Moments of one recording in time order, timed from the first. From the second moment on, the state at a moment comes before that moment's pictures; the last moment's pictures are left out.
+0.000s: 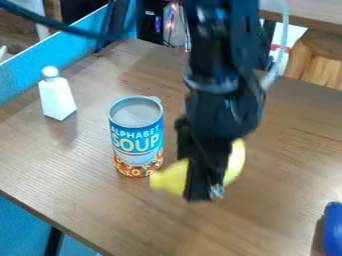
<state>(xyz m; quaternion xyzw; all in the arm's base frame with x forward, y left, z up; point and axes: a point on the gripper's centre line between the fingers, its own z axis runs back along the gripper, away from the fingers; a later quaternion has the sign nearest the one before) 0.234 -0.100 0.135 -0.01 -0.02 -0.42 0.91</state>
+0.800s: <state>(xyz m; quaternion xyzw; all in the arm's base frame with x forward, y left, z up) 0.237 0.055 0.224 0.03 -0.09 -0.16 0.98</state>
